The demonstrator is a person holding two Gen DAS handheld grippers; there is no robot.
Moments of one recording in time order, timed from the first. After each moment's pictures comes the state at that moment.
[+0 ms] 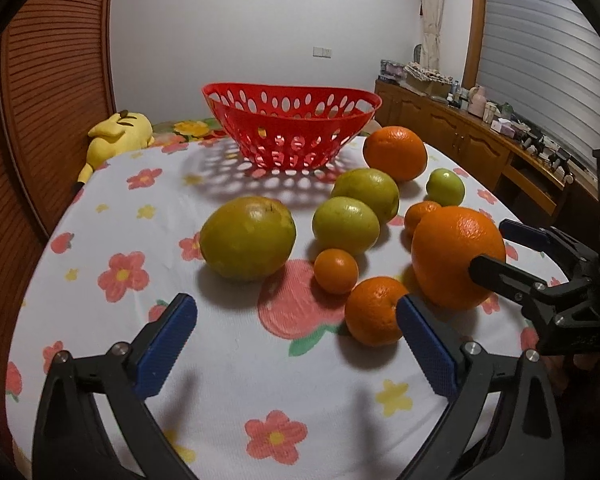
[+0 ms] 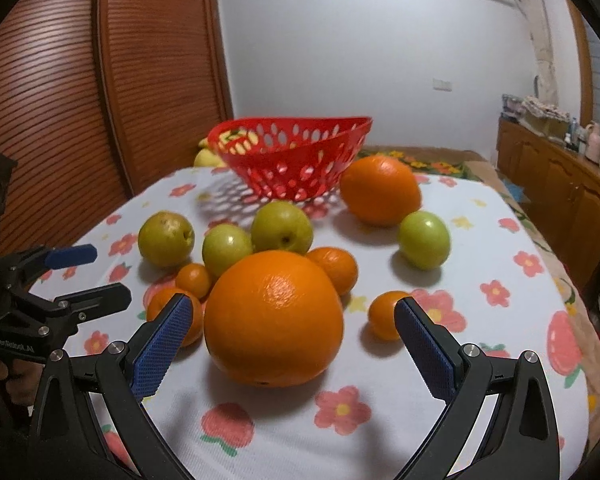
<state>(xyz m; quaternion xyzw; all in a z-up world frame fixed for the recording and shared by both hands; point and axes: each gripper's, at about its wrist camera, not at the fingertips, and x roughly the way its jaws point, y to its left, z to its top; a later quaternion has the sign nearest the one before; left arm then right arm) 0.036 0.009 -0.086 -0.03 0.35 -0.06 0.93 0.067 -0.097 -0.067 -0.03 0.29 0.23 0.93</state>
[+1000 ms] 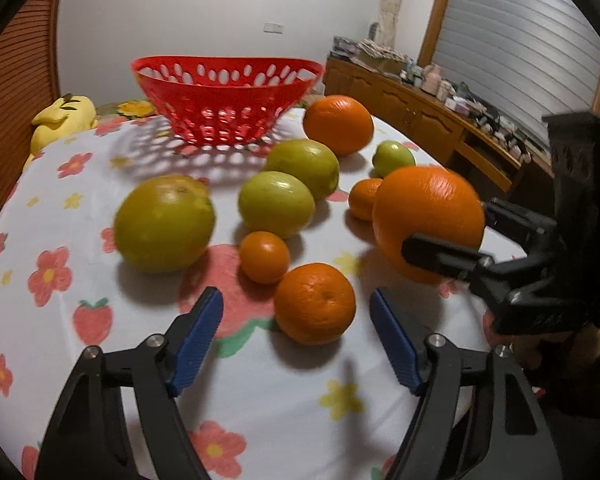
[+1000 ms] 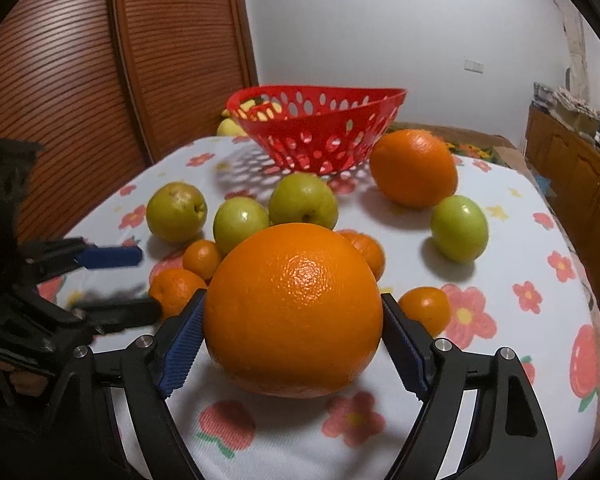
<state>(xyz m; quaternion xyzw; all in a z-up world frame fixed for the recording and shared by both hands) 0.056 -0.018 -0.095 -0.04 0.39 -0.16 0.91 0.086 -0.091 -0.073 -0.04 0.33 0.28 0.90</state>
